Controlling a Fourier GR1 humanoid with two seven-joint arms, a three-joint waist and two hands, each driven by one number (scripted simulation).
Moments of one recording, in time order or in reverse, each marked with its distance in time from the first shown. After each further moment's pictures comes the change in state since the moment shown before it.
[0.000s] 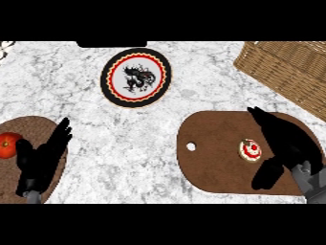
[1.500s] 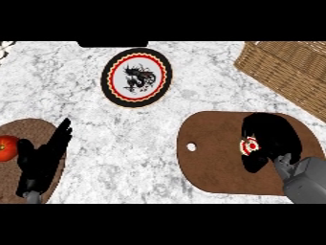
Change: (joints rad) left arm 0.006 -0.019 0.017 -0.012 -0.027 -0.024 0.024; right arm -0.005 0.114 0.008 0.171 0.274 0.014 -0.132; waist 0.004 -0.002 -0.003
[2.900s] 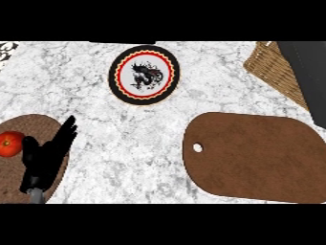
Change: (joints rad) left arm -0.020 -0.006 -0.014 -0.010 -0.012 -0.021 0.013; right arm -0.811 0.272 -0.573 0.648 0.528 -0.527 0.229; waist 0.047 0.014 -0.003
